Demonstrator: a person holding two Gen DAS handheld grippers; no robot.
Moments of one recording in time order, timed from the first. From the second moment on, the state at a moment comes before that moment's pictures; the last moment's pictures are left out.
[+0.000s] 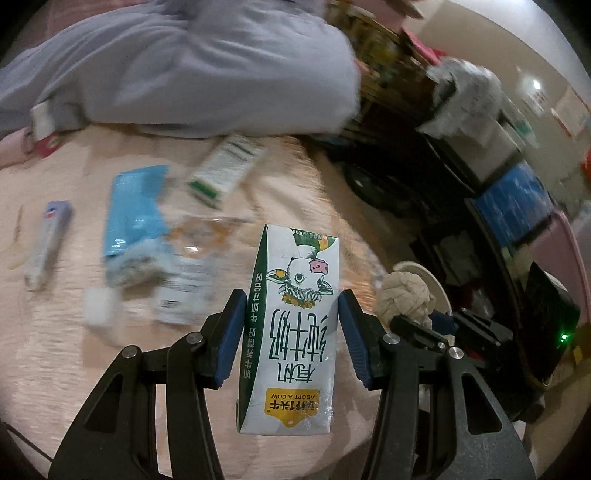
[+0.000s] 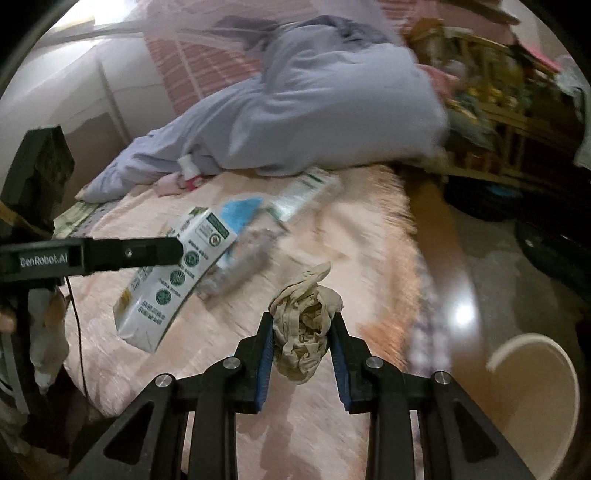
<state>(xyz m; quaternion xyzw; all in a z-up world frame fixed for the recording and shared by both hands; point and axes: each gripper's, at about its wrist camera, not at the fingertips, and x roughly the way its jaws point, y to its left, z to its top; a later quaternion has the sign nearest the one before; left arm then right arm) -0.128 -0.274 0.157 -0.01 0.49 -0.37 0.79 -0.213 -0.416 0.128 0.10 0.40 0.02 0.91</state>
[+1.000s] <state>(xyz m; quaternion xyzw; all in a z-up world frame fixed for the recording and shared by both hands) -0.221 -0.491 0.111 0.02 0.54 -0.49 0.69 -0.370 -0.592 0.076 0.20 0.42 -0.17 0.87</state>
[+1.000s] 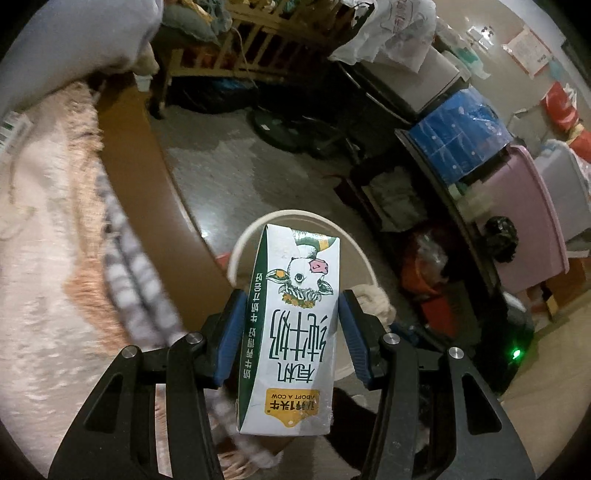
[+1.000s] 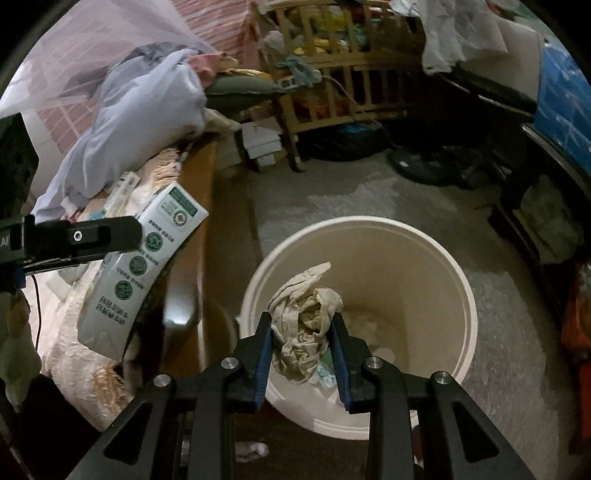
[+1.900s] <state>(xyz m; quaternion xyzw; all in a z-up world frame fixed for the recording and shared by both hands) -0.199 -0.420 0.126 0.09 0.48 -0.41 0.77 -0.362 -0.576 0.070 0.20 0.43 -0.17 0.86</state>
